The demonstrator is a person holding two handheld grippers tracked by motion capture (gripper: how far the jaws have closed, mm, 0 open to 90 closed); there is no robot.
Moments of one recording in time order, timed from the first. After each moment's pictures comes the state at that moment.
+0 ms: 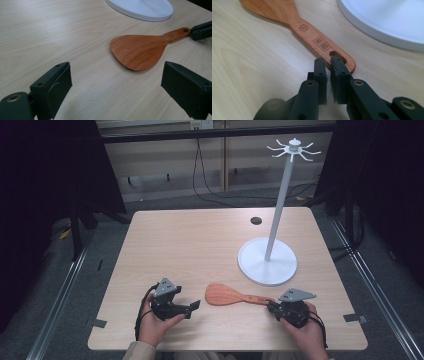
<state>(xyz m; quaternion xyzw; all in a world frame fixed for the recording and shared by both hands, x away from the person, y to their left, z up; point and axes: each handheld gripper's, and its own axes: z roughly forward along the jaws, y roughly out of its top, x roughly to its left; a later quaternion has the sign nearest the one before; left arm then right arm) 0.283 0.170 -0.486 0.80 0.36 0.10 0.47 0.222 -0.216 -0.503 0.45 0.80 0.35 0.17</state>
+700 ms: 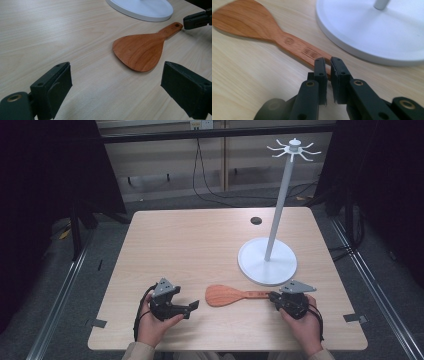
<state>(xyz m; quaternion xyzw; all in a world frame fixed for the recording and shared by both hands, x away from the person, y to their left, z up) 0.282 0.173 -0.486 0.80 0.36 0.09 0.46 0.240 -0.217 -0.499 0.48 0.77 0.36 0.22</state>
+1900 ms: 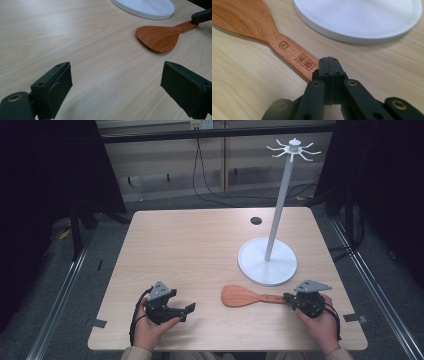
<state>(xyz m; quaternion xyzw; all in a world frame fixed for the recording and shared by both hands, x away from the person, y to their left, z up) 0.273 0.182 -0.486 0.80 0.37 0.10 0.46 0.236 -0.260 -0.497 0.48 0.79 0.32 0.21</state>
